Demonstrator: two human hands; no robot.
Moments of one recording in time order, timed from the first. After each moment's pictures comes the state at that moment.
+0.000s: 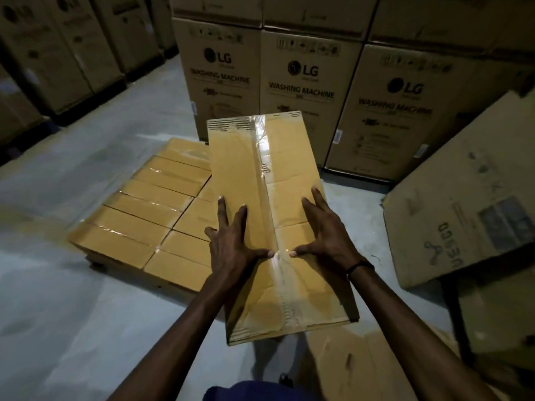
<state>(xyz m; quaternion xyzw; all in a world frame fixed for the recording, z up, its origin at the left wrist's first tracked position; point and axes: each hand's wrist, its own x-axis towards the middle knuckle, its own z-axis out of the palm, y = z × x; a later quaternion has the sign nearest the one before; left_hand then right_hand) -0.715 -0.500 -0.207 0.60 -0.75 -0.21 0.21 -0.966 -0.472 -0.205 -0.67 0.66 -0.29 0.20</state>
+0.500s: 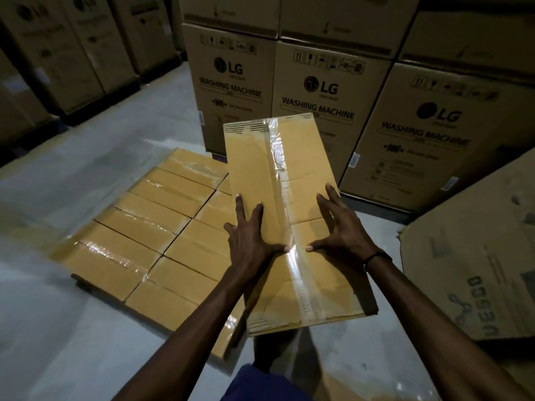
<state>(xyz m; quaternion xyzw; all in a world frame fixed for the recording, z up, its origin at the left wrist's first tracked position) -0.831 -0.708 -0.222 0.61 -0.72 -0.24 0.23 -1.084 -0.698 -0.208 -0.69 0.64 -0.26 0.21</state>
